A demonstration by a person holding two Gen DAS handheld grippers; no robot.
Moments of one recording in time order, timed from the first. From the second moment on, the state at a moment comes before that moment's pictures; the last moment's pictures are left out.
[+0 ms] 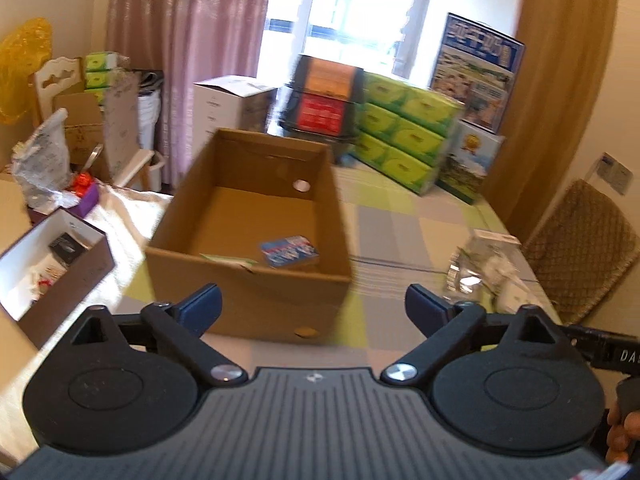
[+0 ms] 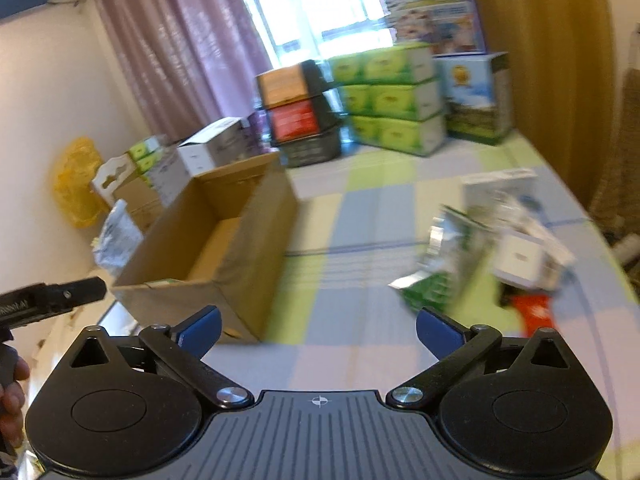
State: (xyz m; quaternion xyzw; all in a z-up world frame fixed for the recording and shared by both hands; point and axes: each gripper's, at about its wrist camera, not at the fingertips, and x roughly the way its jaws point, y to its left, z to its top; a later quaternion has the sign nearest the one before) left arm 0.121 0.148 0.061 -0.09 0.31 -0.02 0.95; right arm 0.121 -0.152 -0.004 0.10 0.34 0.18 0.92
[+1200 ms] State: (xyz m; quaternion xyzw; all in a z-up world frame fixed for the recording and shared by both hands) left arm 0.141 -0.001 0.037 -0.02 0.34 -0.16 0.93; right arm 0.052 -0.266 -0.010 0.09 0.31 0.03 0.95
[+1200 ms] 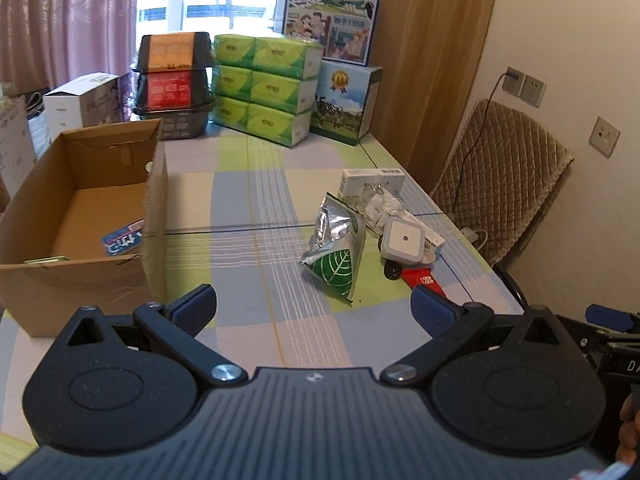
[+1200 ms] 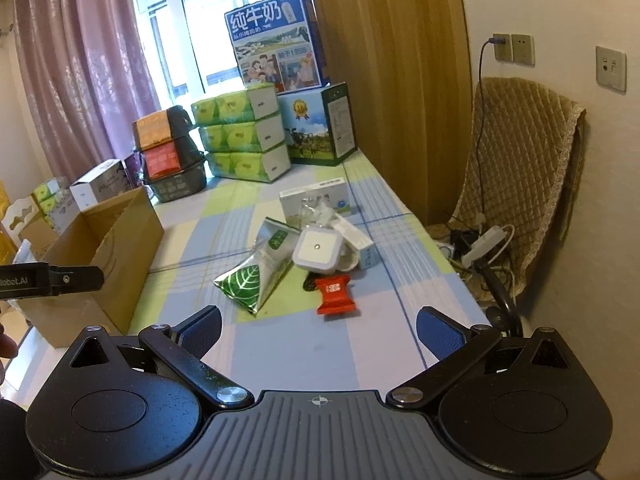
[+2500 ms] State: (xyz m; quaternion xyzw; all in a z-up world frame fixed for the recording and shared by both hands) left arm 0.295 -0.079 -0.097 0.09 0.38 -0.21 0.90; right arm 0.225 -0.265 -0.148 0.01 0.40 0.07 0.92
